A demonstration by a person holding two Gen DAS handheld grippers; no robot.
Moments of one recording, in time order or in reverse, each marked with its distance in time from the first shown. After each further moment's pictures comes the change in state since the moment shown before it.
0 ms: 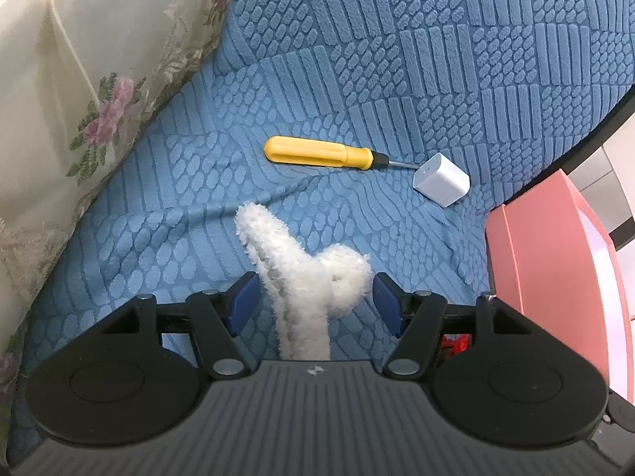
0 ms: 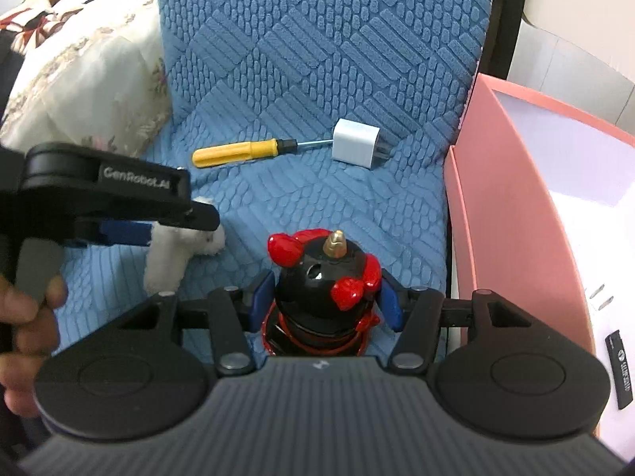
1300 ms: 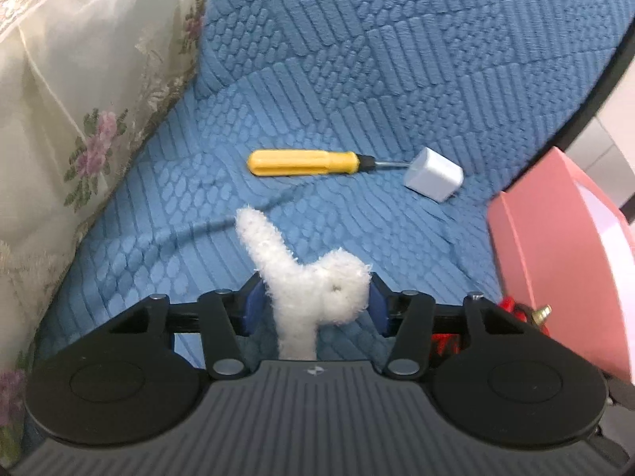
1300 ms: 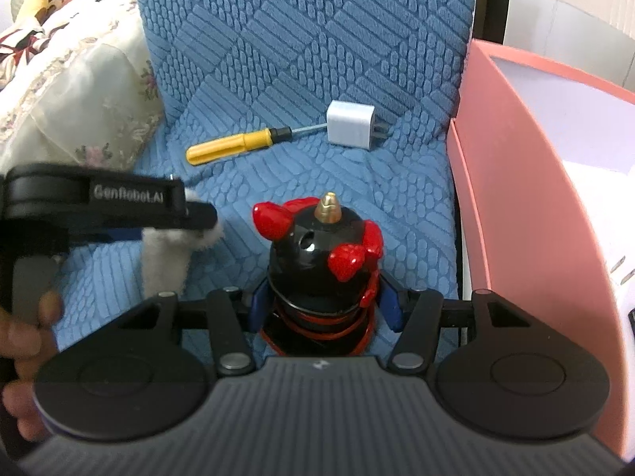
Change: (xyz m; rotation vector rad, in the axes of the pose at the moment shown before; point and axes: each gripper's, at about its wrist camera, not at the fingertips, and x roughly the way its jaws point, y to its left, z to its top) left arm -0.004 -0.019 -0.010 0.103 -0.041 0.044; right arm 0.007 -0.013 0.002 0.094 0.024 0.049
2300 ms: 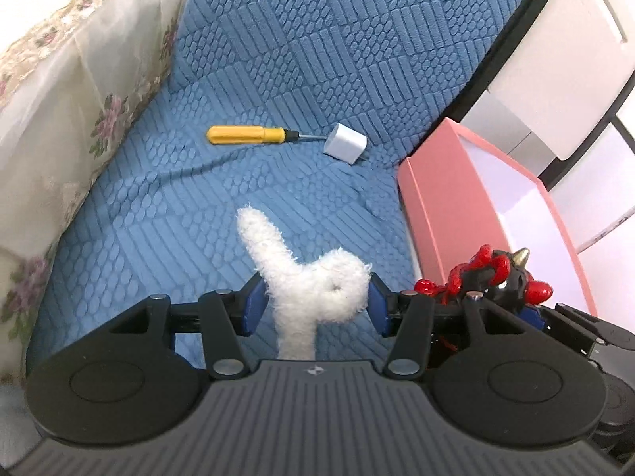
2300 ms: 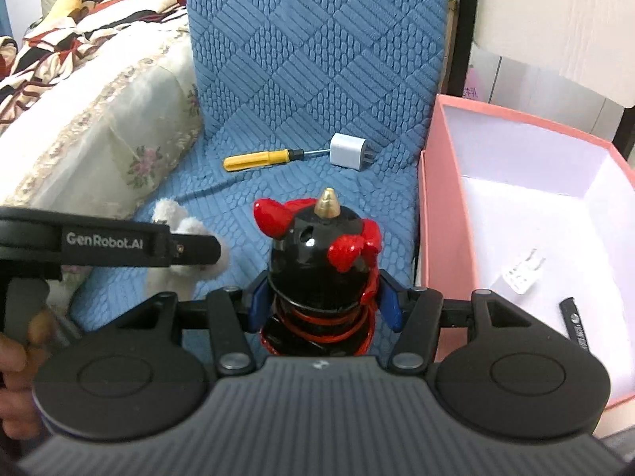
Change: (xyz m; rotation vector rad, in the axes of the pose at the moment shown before) left arm -0.103 -0.010 -0.054 0.034 -0.011 -0.145; right arm -0.109 -0.003 -0.022 -0.068 -0.065 0.004
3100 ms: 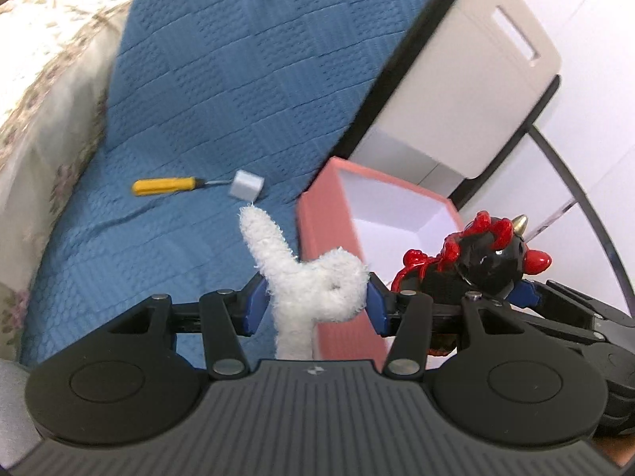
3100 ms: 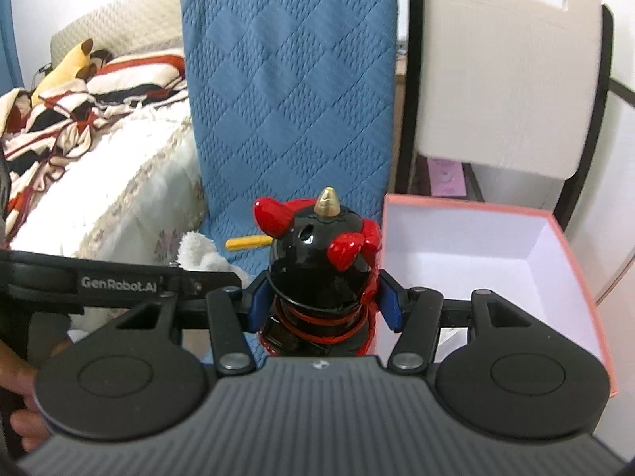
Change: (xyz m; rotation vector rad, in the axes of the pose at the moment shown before) left arm -0.082 -0.093 0.025 0.060 -0.064 -0.130; right arm -0.120 -0.037 0.049 0.014 -0.159 -0.004
